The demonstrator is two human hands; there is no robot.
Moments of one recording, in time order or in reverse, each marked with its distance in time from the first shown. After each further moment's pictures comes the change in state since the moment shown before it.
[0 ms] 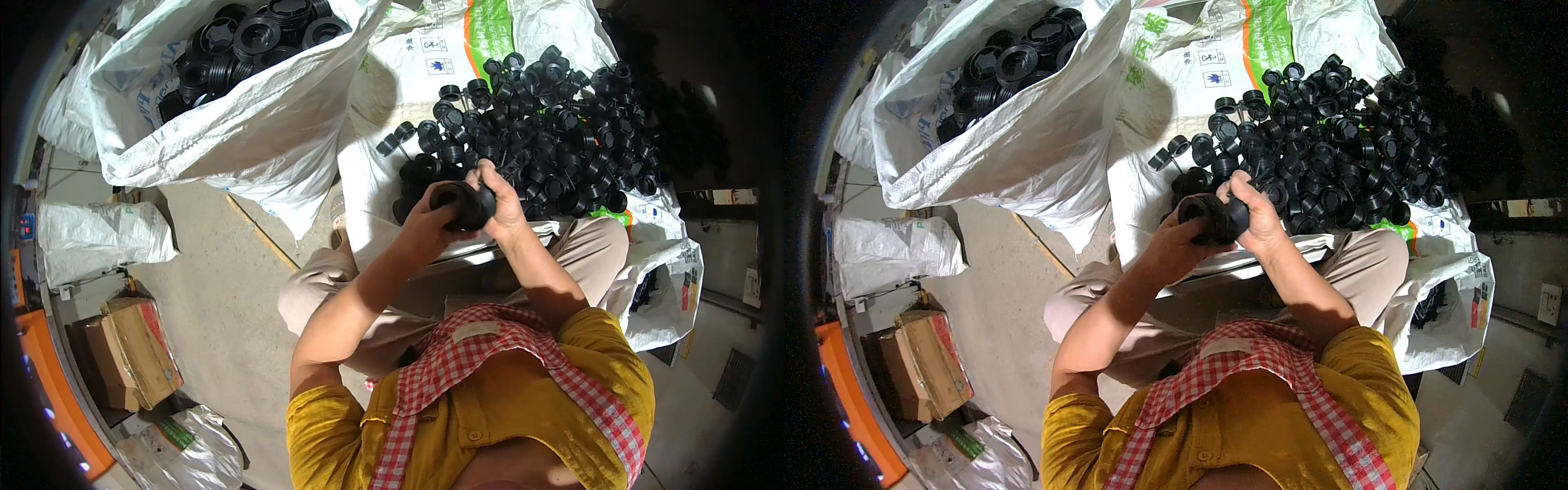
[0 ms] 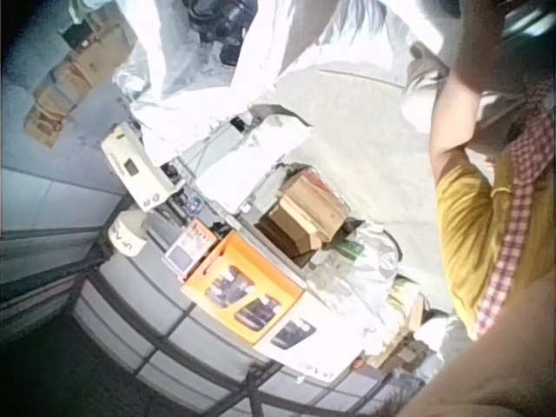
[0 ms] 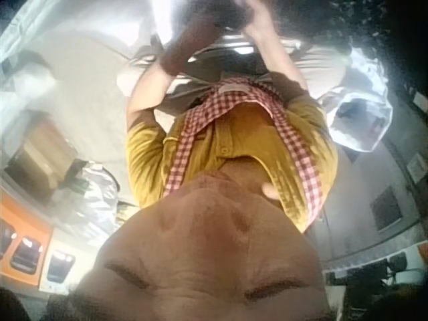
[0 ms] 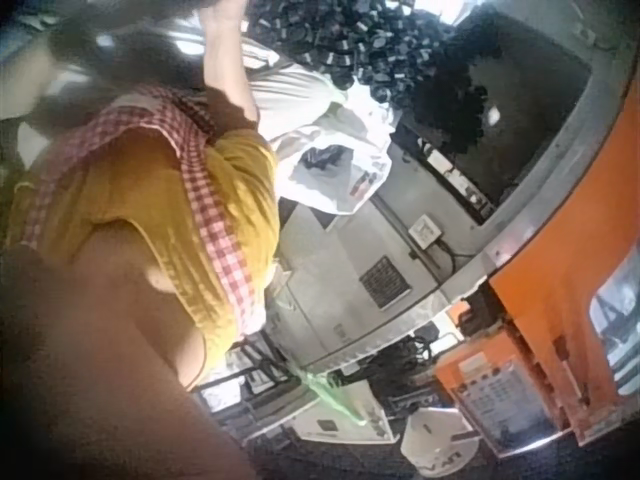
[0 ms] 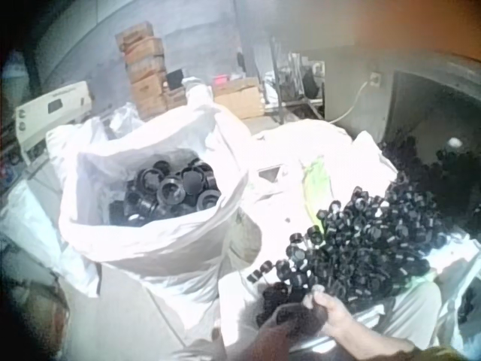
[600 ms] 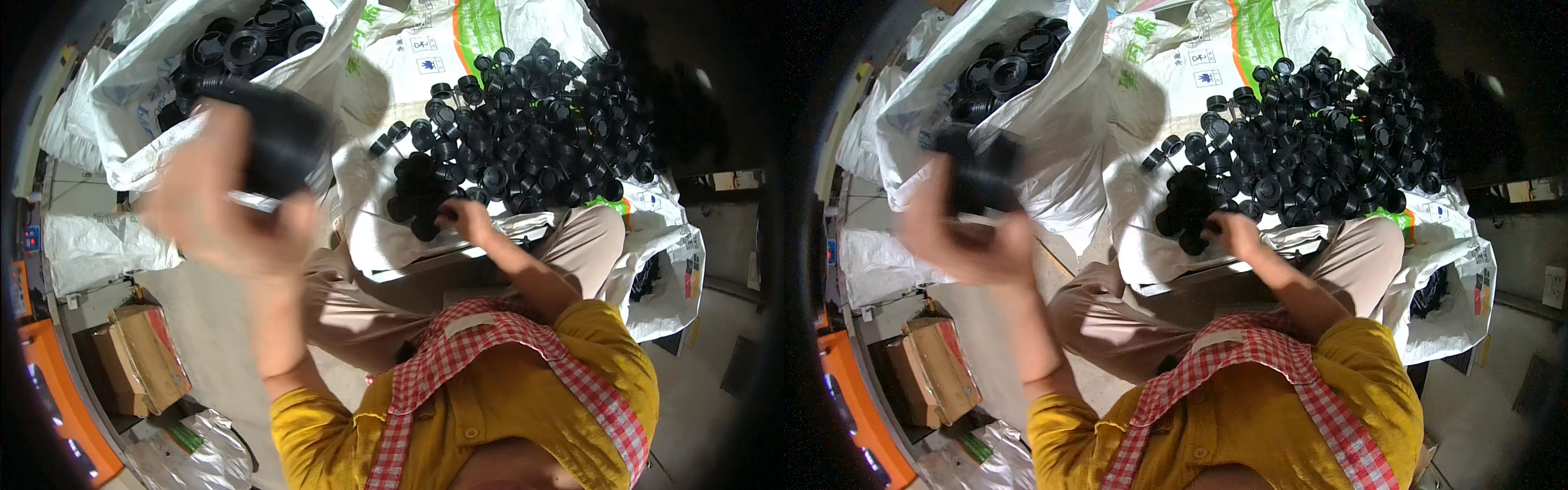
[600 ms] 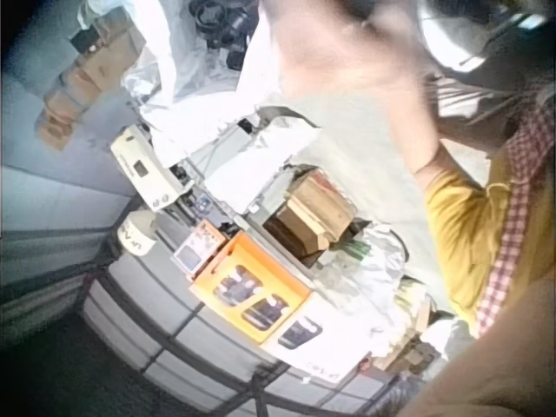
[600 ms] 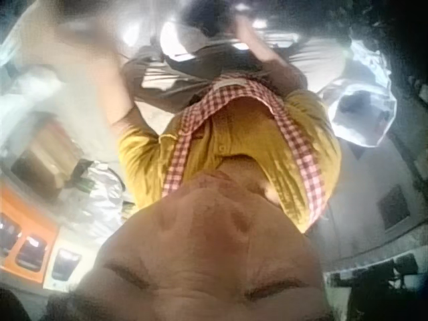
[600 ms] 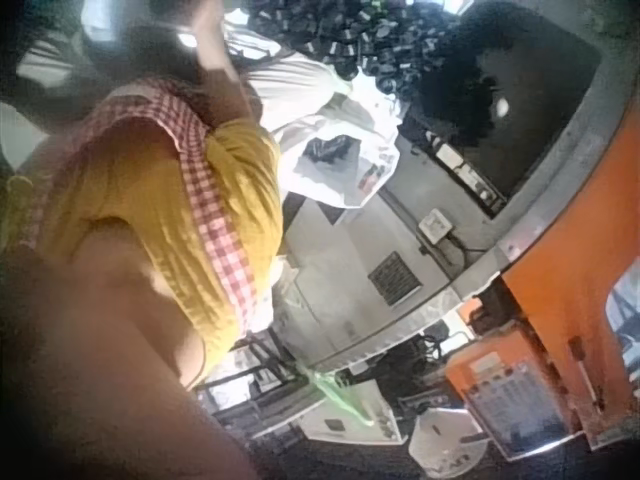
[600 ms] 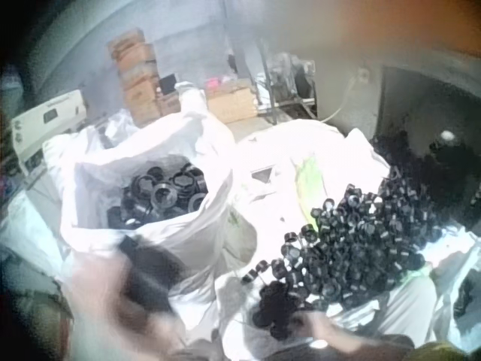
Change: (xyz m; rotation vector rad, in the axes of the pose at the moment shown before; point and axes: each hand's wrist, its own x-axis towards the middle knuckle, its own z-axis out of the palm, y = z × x) left_hand -0.036 0.212 0.022 1.712 0.701 1.637; right_hand -0.020 0.046 -0.087 -1.927 0.058 -0.100
